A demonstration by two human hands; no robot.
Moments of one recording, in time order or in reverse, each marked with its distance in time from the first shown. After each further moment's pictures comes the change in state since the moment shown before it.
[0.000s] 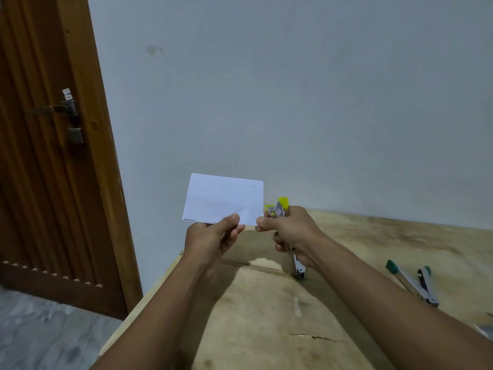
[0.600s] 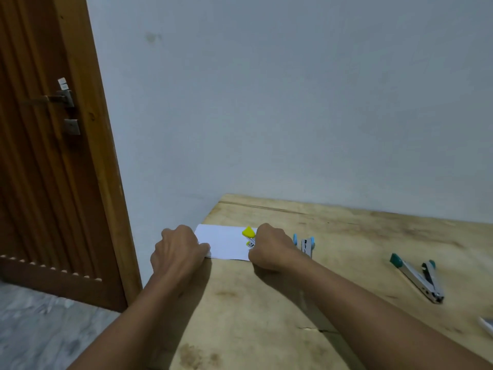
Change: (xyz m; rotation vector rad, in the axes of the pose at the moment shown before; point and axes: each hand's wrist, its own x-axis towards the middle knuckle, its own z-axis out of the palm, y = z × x) left_hand 0.019 -0.001 -0.061 1.496 0.312 0.188; right_hand -0.008 0.020 0.046 -0.975 -0.068 -0.007
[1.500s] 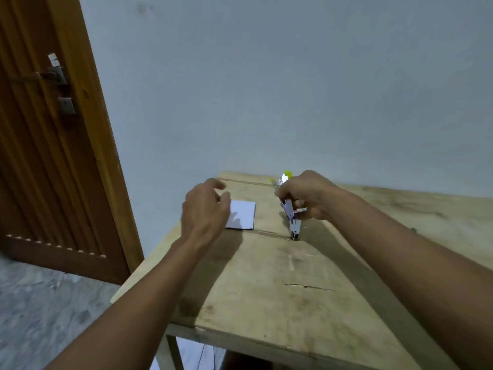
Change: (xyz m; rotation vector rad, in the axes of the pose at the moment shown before) left_hand -0.039 0.046 -0.004 -0.319 0.194 0.299; right_hand -0.007 0.037 -0.066 0.757 0.016 0.189
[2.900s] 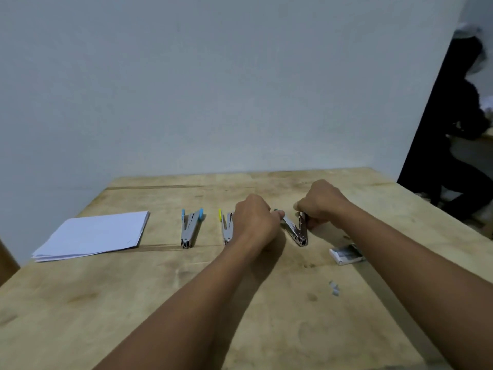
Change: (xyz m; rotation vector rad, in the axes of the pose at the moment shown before) left_hand -0.074 0.181 0.165 -0.144 -0.603 -0.038; right_hand 0.000 0.115 -0.182 -0.538 0.495 0.128
